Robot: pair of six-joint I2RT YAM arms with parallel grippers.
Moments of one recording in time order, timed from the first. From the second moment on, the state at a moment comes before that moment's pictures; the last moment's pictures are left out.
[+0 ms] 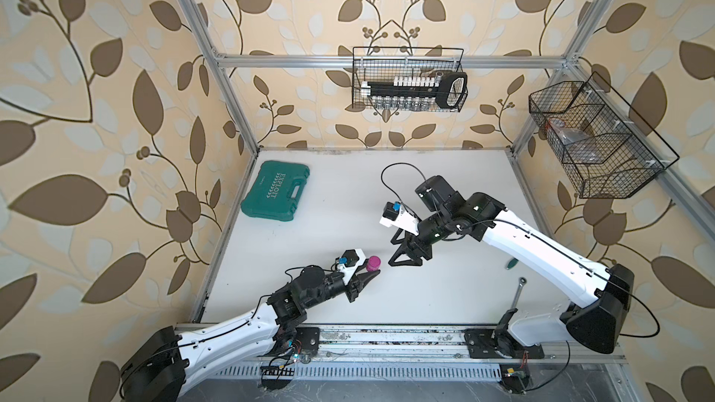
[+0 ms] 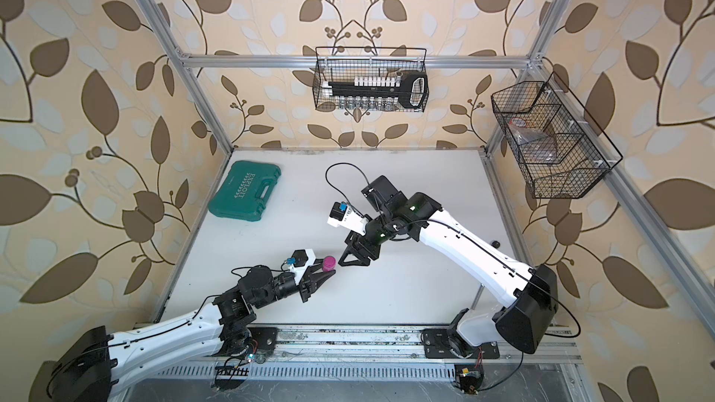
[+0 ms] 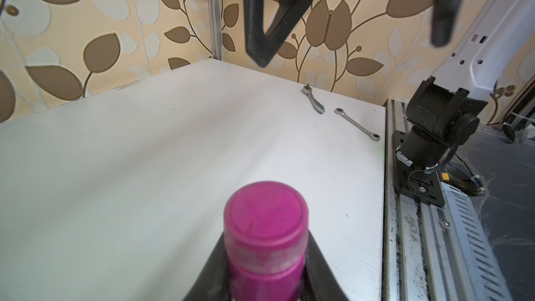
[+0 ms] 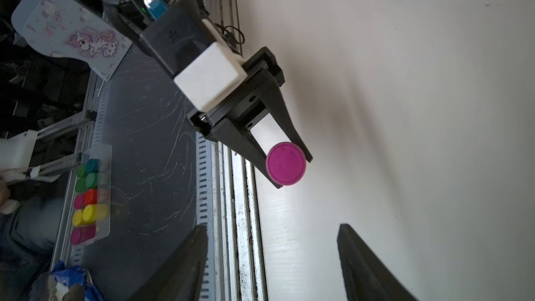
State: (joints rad) left arm -0.88 0.71 0.09 0.49 0.19 -0.06; right arm 0.77 1.42 1.36 -0.97 -0.62 -0.37
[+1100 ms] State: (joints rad) left arm -0.88 0.70 0.10 0.46 0.21 -0.06; right arm 0.89 1.76 1.67 -1.23 -0.48 -0.71
